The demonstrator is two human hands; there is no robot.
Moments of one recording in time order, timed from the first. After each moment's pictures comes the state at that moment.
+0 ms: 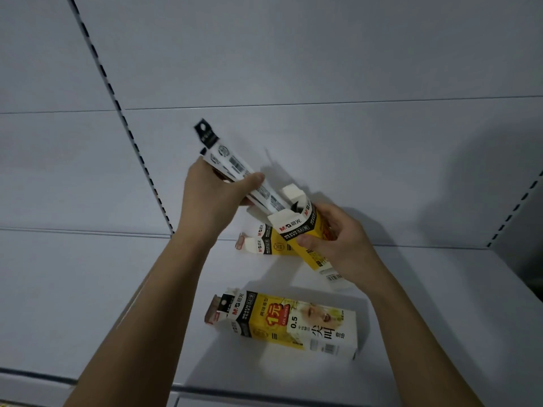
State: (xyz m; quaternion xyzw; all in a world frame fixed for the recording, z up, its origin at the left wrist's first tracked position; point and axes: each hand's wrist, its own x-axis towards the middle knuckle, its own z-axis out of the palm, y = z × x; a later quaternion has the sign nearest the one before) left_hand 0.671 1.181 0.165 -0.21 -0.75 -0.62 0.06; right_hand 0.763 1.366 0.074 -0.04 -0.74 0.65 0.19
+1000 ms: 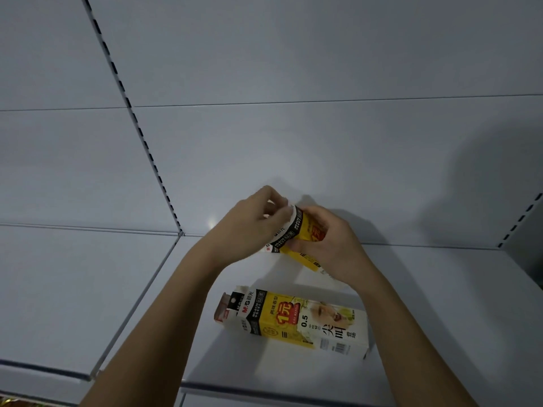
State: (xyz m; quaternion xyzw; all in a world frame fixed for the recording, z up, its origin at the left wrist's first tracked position) left_hand 0.676 1.181 0.139 -0.34 -0.82 -0.44 -0.12; right_hand 0.746 1.342 0.074 -0.05 -0.79 0.59 0.17
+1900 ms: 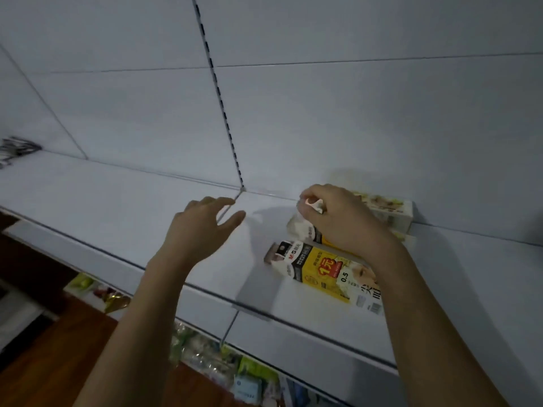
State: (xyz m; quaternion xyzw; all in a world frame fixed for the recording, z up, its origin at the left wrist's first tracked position) left_hand 0.691 1.037 0.083 -0.12 -0.98 -0.15 0.06; right_hand 0.747 1.289 0.097 0.04 -0.94 0.34 0.08
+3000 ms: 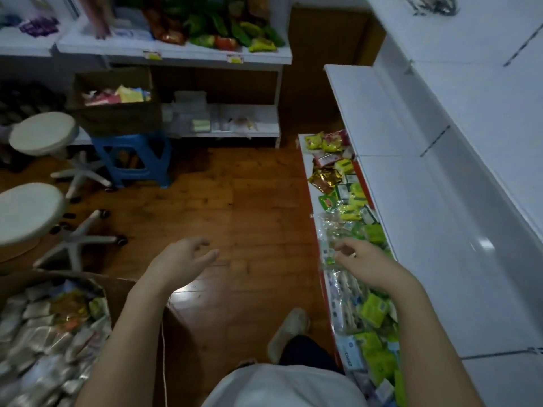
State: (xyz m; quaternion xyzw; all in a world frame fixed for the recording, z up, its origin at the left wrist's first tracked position) left_hand 1.047 0.503 -0.120 0.49 -0.81 -0.30 -0.11; right_hand 0.769 0.721 -0.073 0.33 -0.85 0.15 -0.38
